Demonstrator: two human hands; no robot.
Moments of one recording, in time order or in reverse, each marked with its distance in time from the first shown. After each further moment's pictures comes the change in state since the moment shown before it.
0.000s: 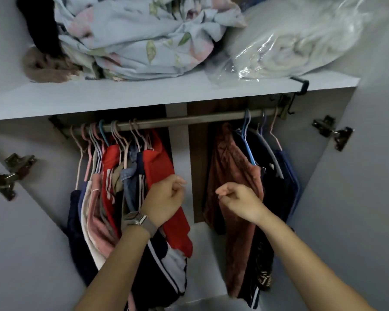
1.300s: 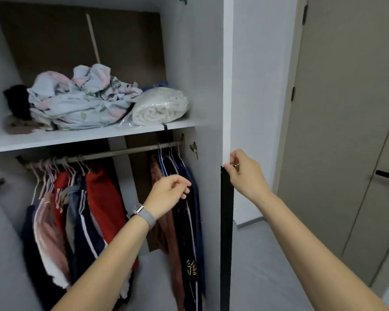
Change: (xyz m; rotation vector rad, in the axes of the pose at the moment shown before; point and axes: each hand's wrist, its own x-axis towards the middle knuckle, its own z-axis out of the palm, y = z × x) left_hand -0.187 0.309 0.088 -0.302 -0.094 0.135; right_hand -0.329 -0.028 -0.255 -0.159 0.621 -0.181
